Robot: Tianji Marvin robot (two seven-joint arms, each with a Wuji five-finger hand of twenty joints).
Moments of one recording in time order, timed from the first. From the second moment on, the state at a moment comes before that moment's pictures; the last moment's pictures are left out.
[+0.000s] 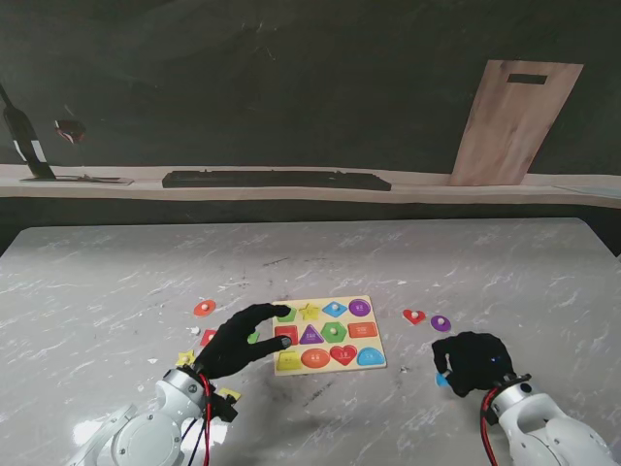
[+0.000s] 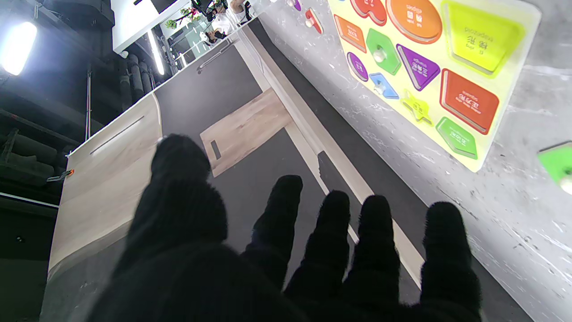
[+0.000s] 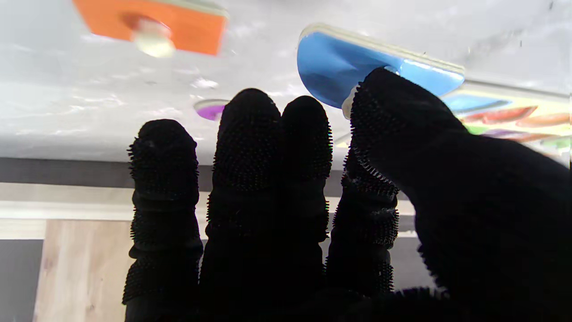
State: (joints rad) left arm 1.71 -1.14 -1.16 -1.69 0.32 -0.21 0.07; right arm -1.81 -1.04 1.48 -1.54 -1.14 -0.22 -0.25; left_hand 0.88 -0.21 0.02 -0.08 0.49 0.20 0.32 0.34 0.38 0.27 0.32 0.41 0.25 0.24 0.37 0.57 -0.01 0.43 0.79 0.49; right_hand 0.51 -1.14 1.36 -0.26 0.92 -0.29 1.18 0.16 1.25 -0.04 0.87 0.27 1.28 0.00 0.93 0.62 0.79 0.22 1.25 0.52
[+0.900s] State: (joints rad) left arm 1.73 -1.13 -1.18 -1.70 0.30 -0.25 0.01; right arm -1.38 -1.05 0.99 -1.36 -1.00 -0.06 -0.11; left_hand 0.88 -0.24 0.02 -0.08 0.49 0.20 0.30 0.34 0.37 0.27 0.30 0.41 0.25 0.24 0.35 0.56 -0.01 0.43 0.77 0.49; right_hand 0.51 -1.13 1.36 -0.24 0.94 -0.25 1.18 0.16 1.25 -0.02 0.87 0.27 1.28 0.02 0.95 0.62 0.79 0.25 1.28 0.51
